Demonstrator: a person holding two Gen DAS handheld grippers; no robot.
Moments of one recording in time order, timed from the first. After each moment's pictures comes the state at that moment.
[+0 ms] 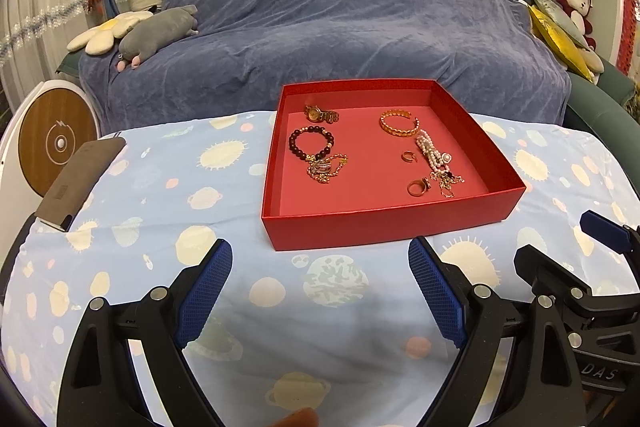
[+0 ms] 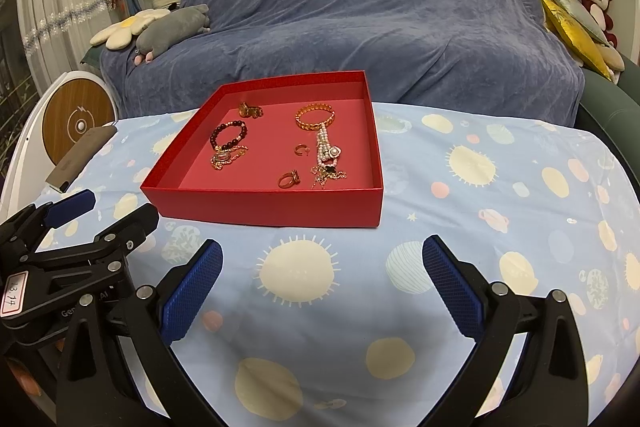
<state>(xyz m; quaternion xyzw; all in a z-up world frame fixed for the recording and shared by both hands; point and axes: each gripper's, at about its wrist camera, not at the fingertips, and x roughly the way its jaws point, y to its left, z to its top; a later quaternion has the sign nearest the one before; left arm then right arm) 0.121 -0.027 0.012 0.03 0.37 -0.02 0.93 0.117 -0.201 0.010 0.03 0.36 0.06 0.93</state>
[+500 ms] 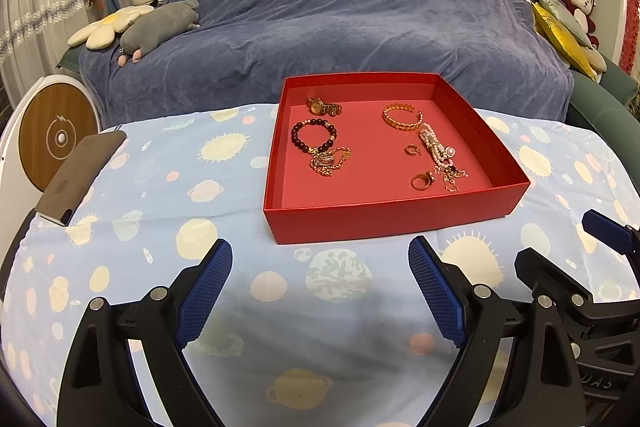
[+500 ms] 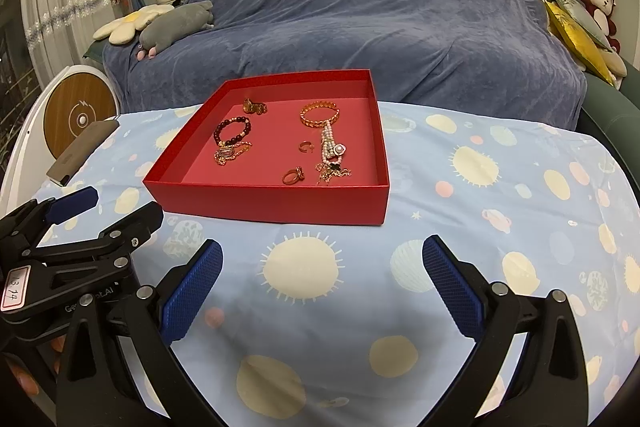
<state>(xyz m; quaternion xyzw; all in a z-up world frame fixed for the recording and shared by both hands) 0.122 -0.023 0.007 0.03 0.38 -0.02 0.92 0.114 -0.195 0.007 0.02 0.36 0.06 0.93</state>
